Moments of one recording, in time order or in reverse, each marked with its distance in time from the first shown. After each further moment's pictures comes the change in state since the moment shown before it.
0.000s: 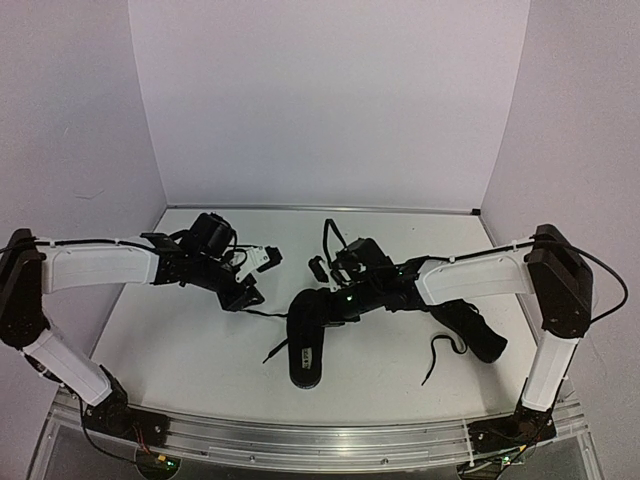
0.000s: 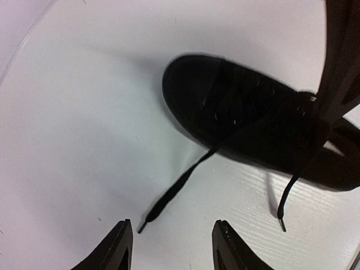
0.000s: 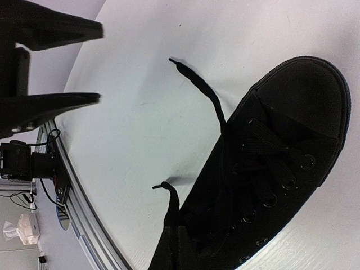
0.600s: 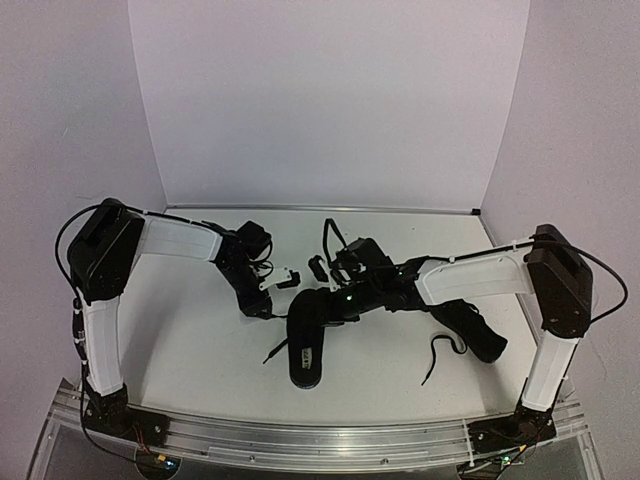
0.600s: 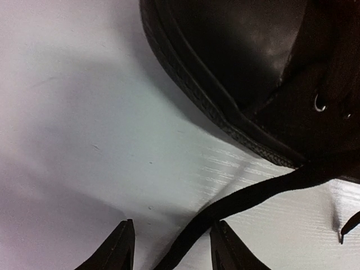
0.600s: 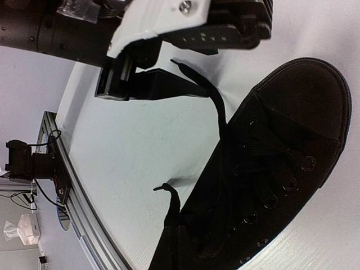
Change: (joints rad) left arm 0.062 0.517 0.369 -0.249 0.059 0.163; right arm 0.000 0.001 0.000 0.007 -0.001 0.001
